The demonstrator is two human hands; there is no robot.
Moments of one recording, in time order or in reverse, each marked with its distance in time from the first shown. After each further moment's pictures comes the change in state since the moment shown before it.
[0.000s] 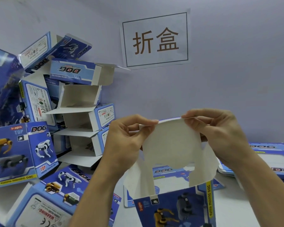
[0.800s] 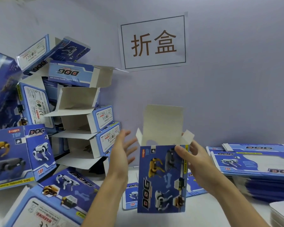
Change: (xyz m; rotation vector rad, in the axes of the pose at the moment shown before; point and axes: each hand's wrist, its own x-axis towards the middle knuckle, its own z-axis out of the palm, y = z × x) left_hand -0.005 -0.063 0.002 -0.225 0.332 -0.484; right_hand -0.023 0.098 -0.005 0.139 -0.111 0.328
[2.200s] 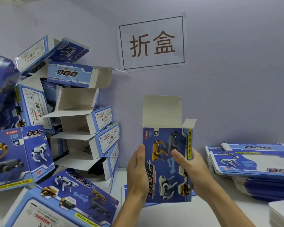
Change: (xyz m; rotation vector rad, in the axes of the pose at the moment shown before) left_hand -0.021 -0.051 0.027 0.004 -0.072 0.065; right_hand -0.006 0.015 0.012 -0.045 0.122 0.029
